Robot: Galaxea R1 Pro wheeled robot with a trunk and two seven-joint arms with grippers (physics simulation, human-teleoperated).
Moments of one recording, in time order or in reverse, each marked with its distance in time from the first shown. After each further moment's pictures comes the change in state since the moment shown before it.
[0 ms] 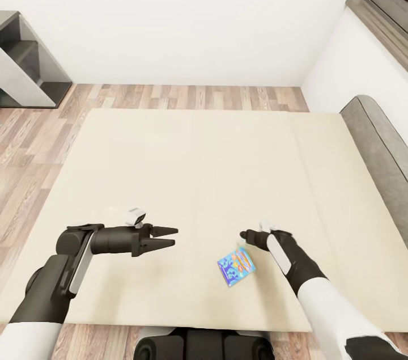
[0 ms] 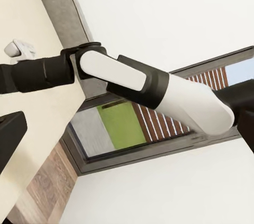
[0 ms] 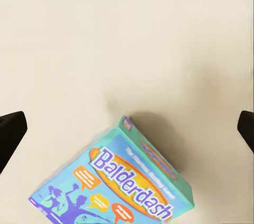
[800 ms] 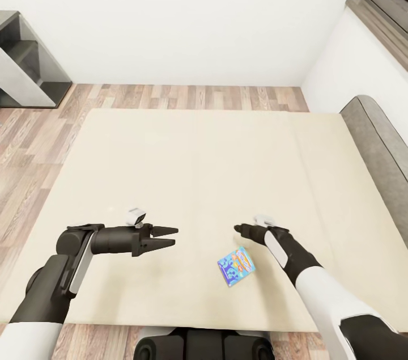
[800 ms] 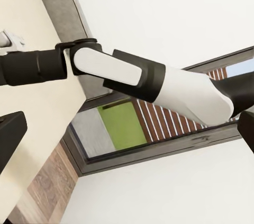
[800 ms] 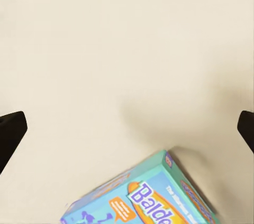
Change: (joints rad) left arm 0.000 -0.002 0.002 0.000 0.000 -0.002 0.003; right arm -0.077 -0.011 0.077 0.130 -0.012 -0.117 0.148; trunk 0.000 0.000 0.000
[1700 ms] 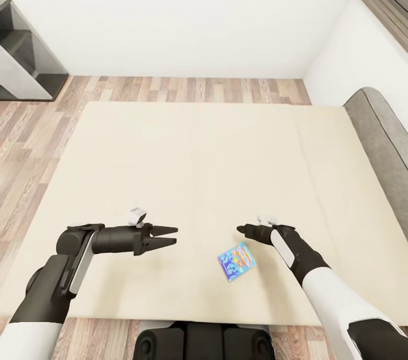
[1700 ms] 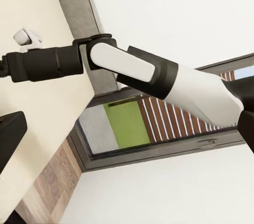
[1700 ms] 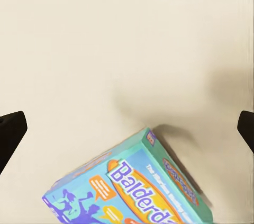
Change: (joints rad) left arm 0.000 0.000 -0.002 0.001 0.001 -0.001 0.041; right arm 0.013 -0.038 0.000 -0.051 0.002 0.086 0.043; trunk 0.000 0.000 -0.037
